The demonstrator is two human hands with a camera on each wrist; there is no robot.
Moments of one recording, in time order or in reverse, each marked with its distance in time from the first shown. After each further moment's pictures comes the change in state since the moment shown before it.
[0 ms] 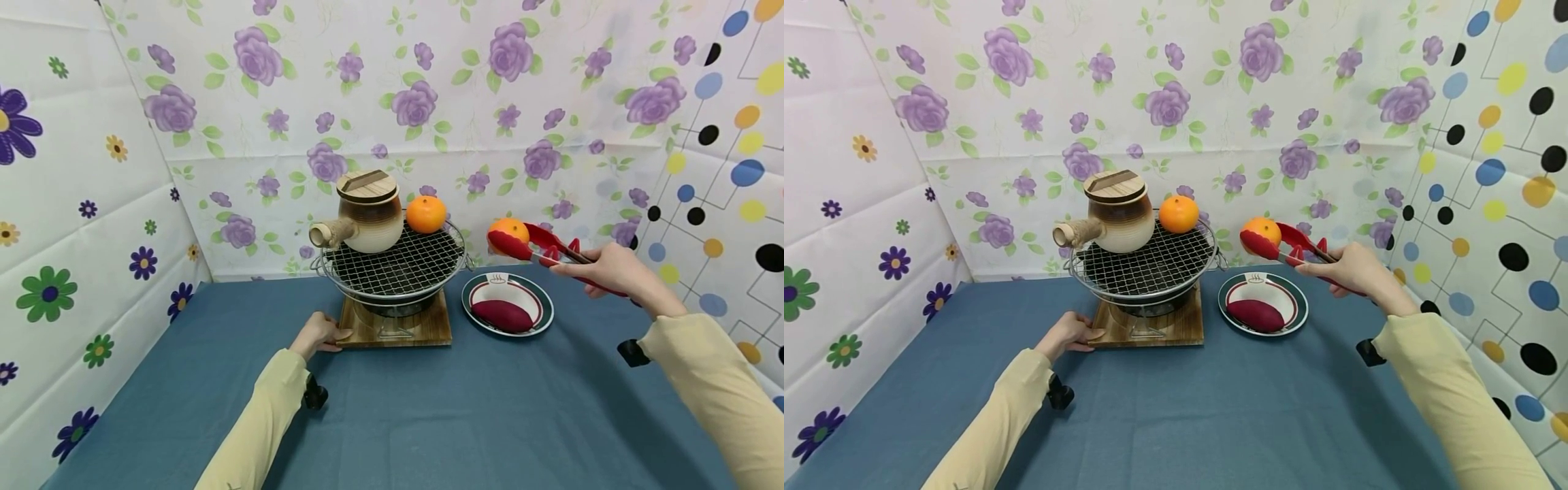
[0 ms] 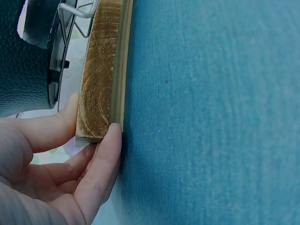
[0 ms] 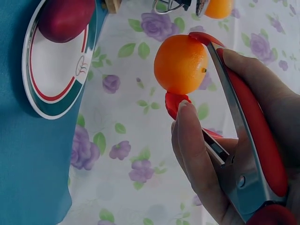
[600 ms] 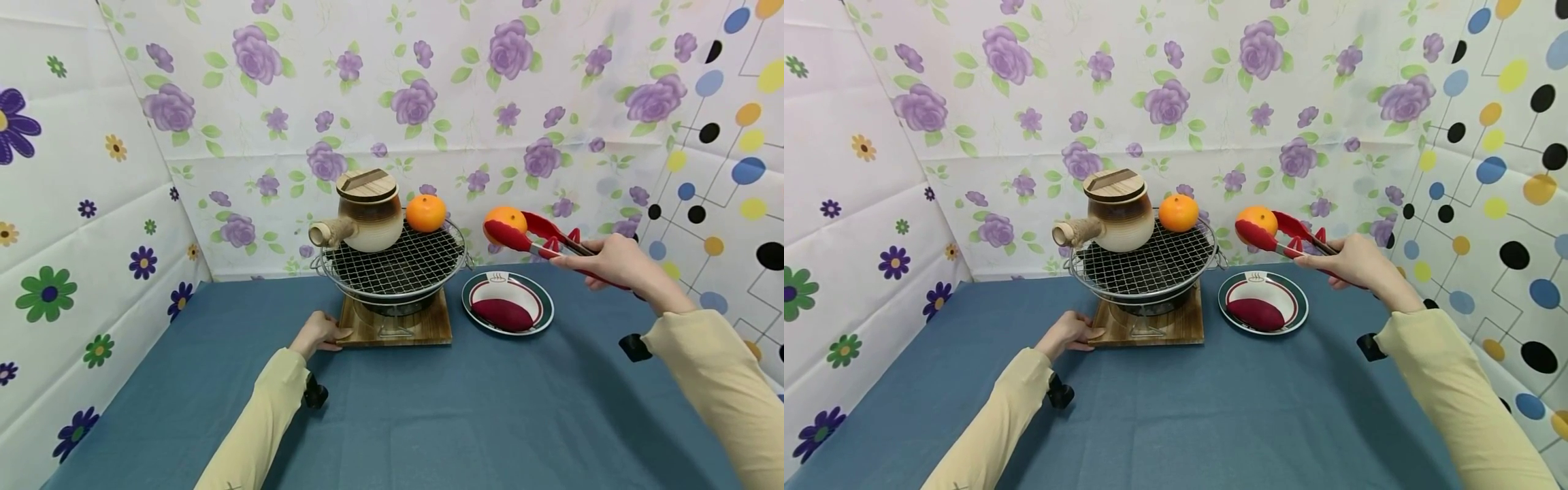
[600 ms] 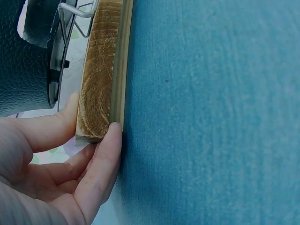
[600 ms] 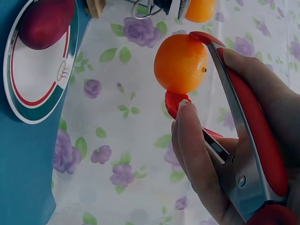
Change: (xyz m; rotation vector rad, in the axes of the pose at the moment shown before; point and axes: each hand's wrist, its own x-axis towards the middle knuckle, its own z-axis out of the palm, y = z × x) left_hand 0.000 0.001 0.001 -0.002 0.016 -0.023; right_hand -0.007 -0.013 -0.009 -0.021 0.032 -0.059
